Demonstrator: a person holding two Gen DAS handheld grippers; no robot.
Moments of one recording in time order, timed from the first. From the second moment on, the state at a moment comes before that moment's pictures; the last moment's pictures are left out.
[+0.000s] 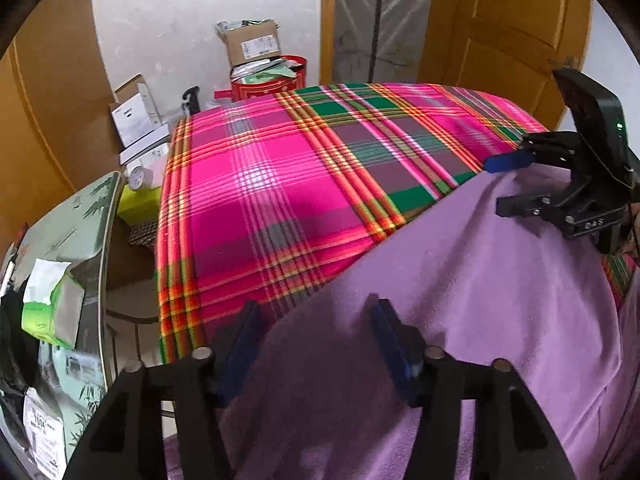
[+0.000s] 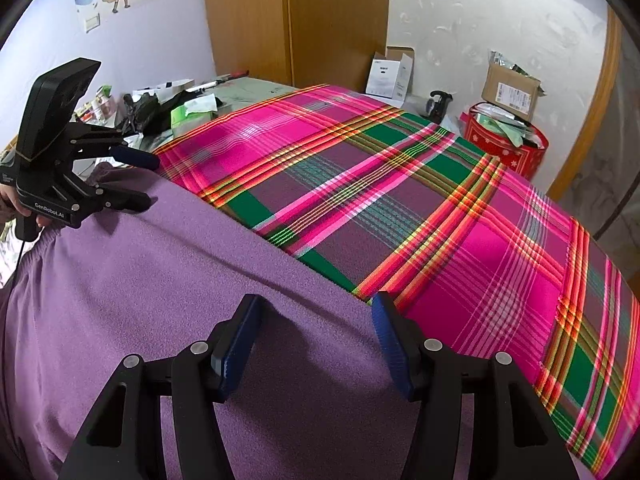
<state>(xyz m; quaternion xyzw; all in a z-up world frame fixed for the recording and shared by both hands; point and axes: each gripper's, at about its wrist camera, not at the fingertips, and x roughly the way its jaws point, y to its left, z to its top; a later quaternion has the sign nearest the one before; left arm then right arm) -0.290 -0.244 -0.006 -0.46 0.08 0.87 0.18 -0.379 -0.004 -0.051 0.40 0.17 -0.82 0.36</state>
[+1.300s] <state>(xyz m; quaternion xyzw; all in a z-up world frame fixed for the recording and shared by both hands) -0.196 -0.217 0.056 -0.33 0.17 0.91 0.18 -0.352 0.014 -0.015 0.38 0.19 -0.82 0.39</state>
